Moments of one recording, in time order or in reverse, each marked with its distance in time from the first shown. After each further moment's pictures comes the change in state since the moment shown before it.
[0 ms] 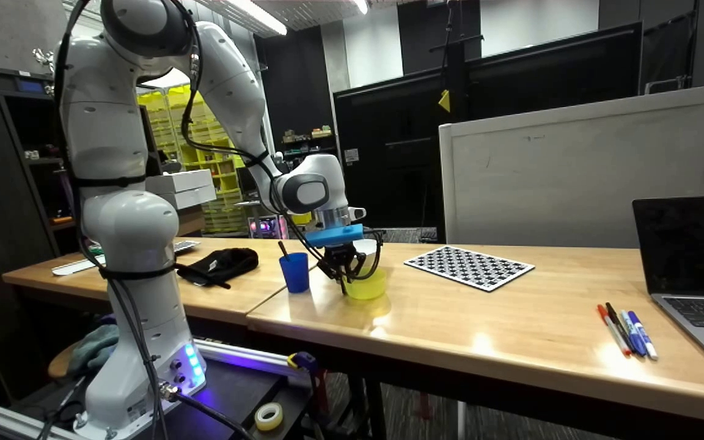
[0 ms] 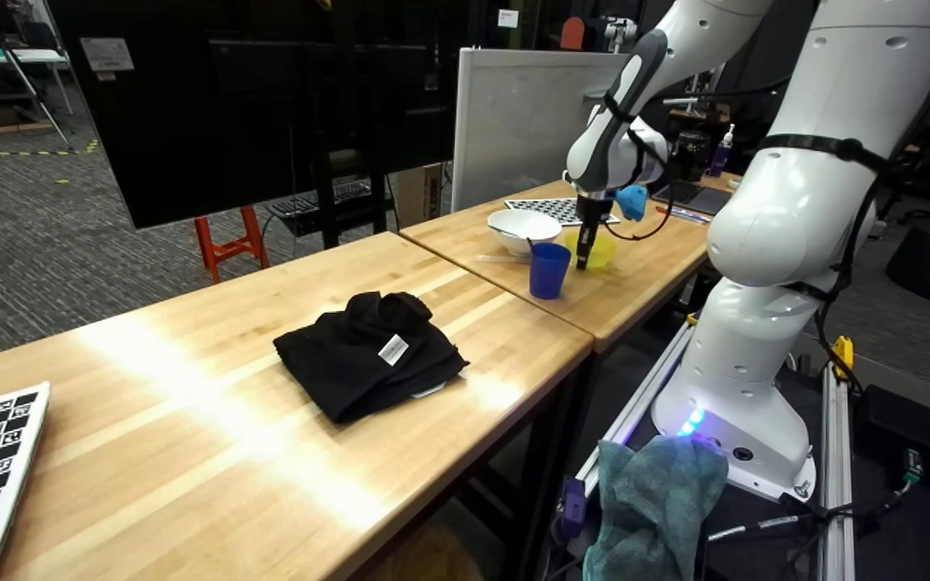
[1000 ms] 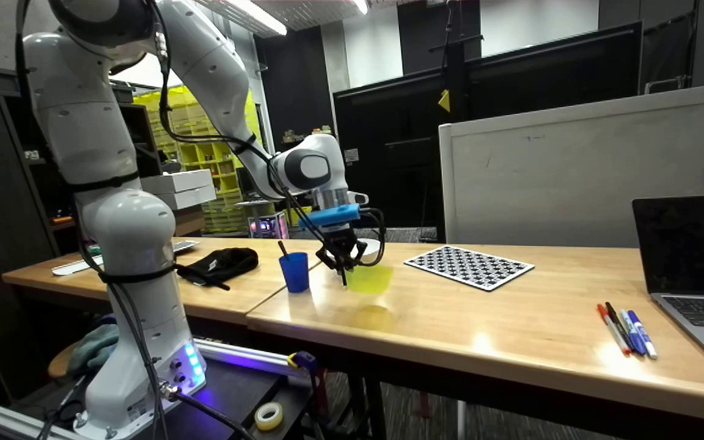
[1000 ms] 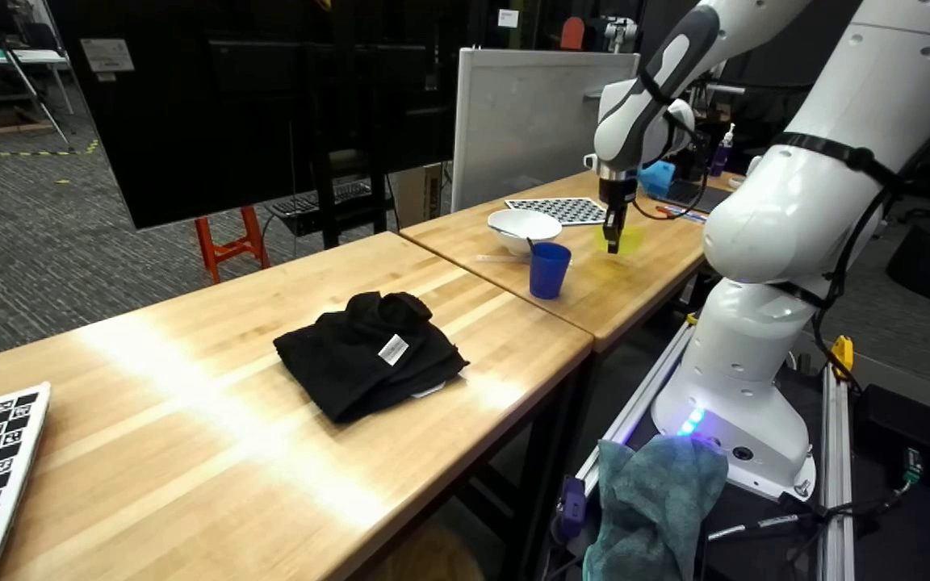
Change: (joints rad) arm -0.067 -0.173 -0.026 0.002 -0.300 -0.255 0.254
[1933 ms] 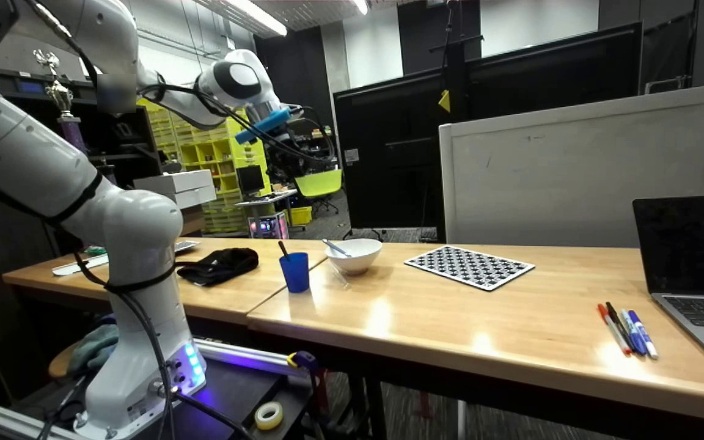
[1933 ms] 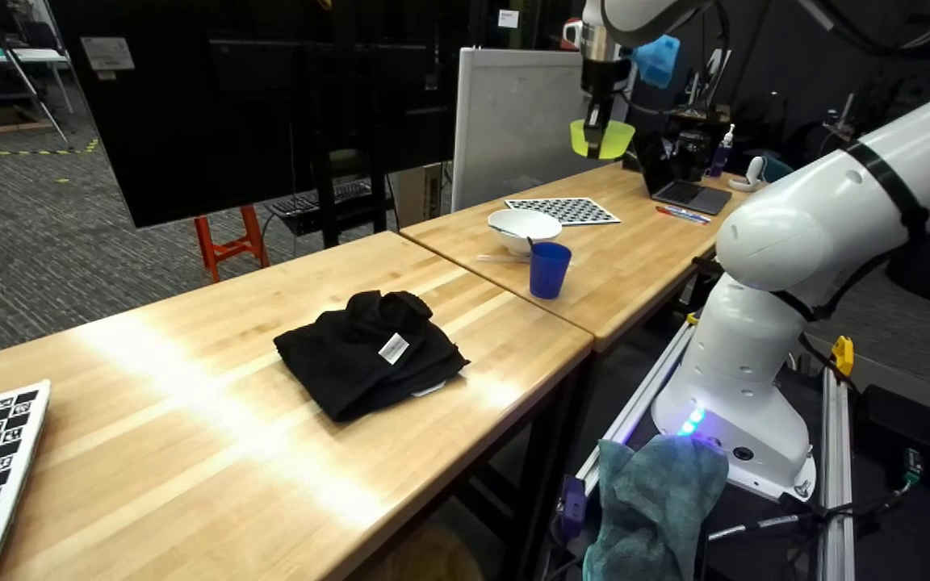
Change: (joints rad) arm 0.177 -0.601 0.287 0.049 0.016 -0.501 0.215
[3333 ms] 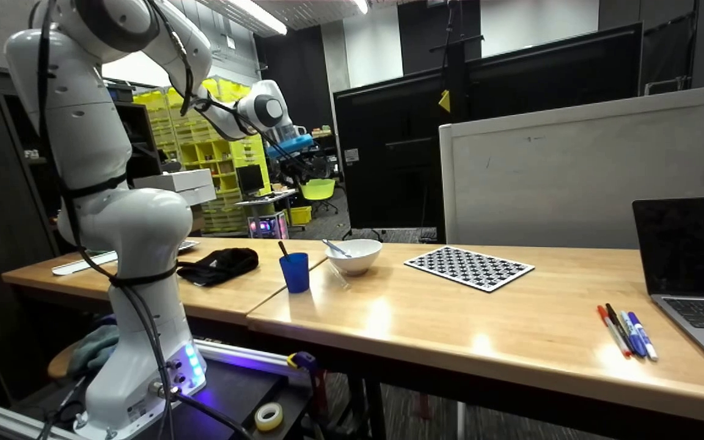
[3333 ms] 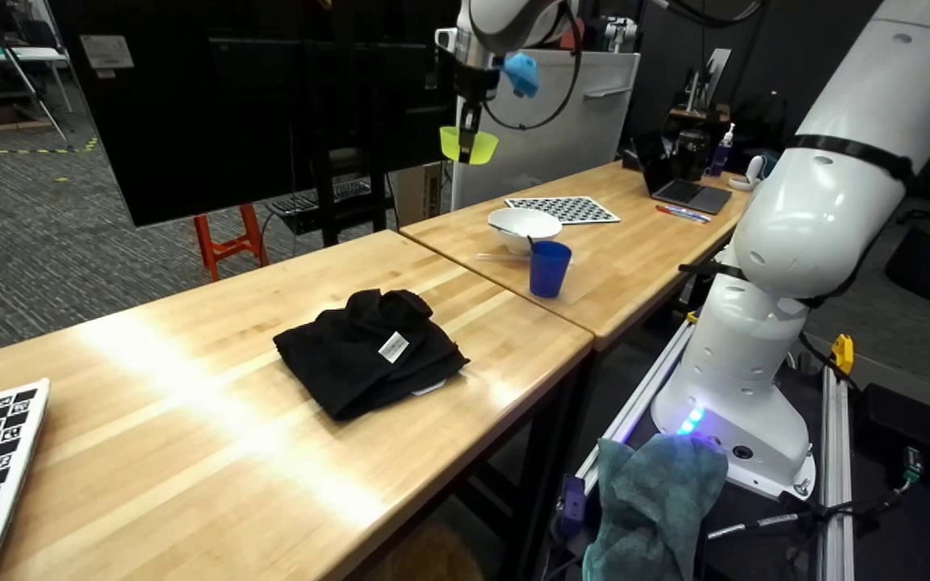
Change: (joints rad) arm 0.245 0.535 -0.030 0.345 0.225 0.285 -0.190
